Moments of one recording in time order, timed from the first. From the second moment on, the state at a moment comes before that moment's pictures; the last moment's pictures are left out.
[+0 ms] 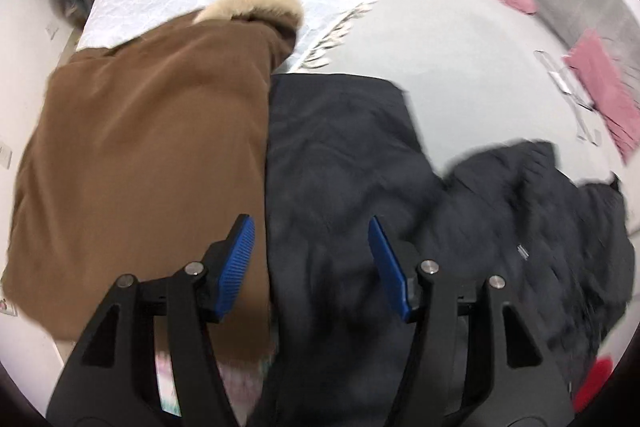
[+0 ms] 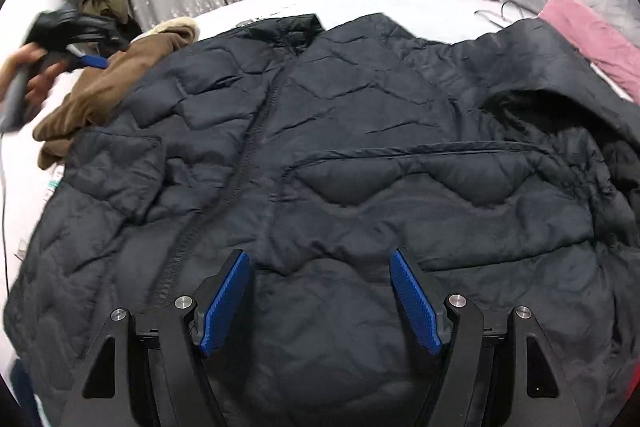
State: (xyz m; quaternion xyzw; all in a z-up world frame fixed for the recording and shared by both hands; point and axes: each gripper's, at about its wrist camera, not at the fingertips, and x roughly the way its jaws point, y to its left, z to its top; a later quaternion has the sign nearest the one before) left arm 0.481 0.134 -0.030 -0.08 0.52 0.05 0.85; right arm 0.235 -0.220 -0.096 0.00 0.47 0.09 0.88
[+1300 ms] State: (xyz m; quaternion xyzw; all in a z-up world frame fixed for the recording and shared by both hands) left arm 0.199 -0.109 -0.053 0.22 0.34 -0.29 0.87; right arm 0.237 -0.267 -0.097 0.10 0.46 0.06 0.88
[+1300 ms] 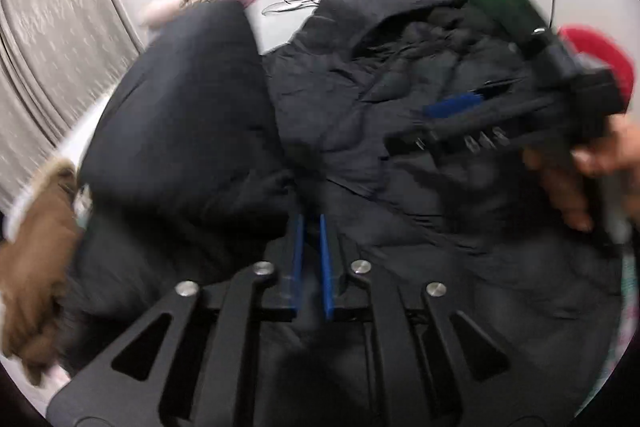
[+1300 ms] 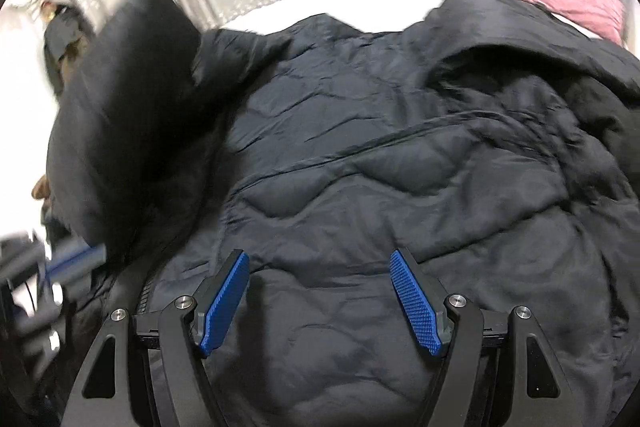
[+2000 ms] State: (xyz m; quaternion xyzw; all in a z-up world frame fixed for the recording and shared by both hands) left arm 0.218 -0.221 -0.058 0.26 0.35 -0.27 0.86; right arm 0.230 -0.340 -0.080 0.19 0.42 -0.01 0.88
